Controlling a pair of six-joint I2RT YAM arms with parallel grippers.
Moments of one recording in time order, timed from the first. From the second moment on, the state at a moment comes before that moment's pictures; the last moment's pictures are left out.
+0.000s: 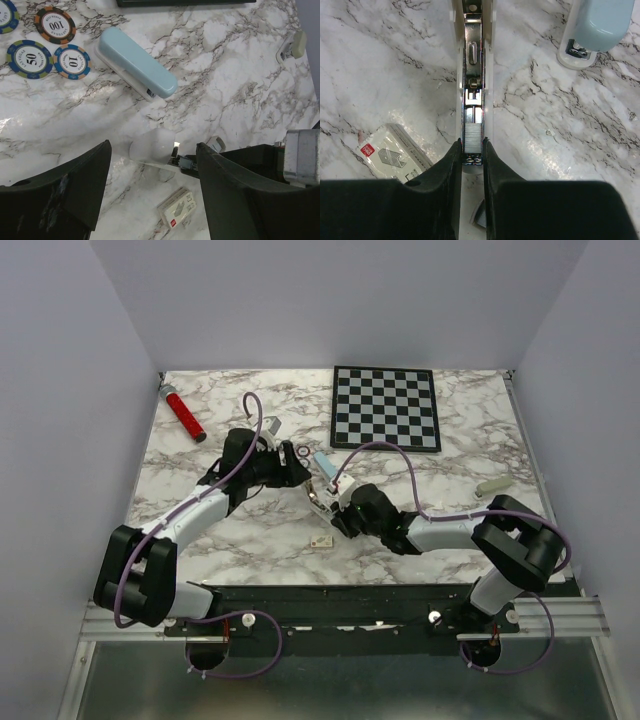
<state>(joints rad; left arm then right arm) -0.35 1.35 0.77 0.04 0.41 -0.45 0.92 1.62 0.63 0.41 0.04 0.06</state>
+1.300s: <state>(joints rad) -0.41 1.36 0.76 0.05 0.40 -0.36 0.92 1.64 0.67 0.36 0.04 0.02</state>
